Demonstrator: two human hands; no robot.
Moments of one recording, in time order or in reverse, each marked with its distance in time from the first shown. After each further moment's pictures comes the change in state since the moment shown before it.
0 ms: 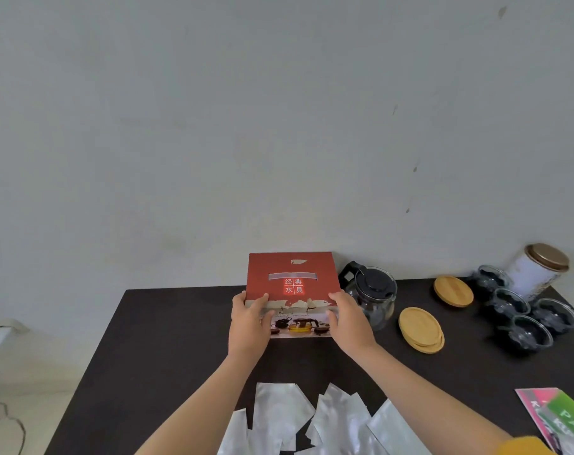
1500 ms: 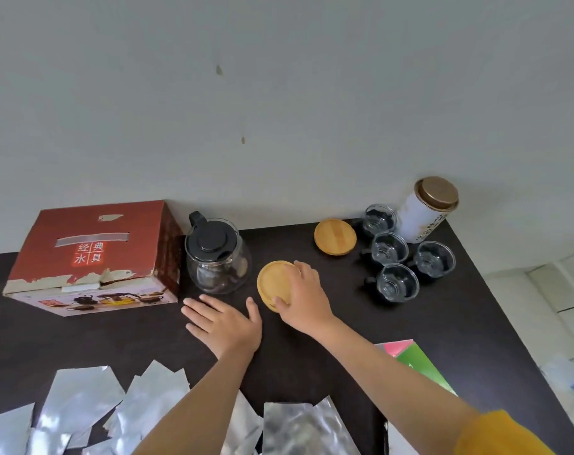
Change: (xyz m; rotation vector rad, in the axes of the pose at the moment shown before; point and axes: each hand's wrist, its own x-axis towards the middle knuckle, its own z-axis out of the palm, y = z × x) left_hand -0.067 0.146 0.299 0.459 -0.050 -0.507; right_hand -0.007 0.230 -0.106 -0.108 -0.256 0.115
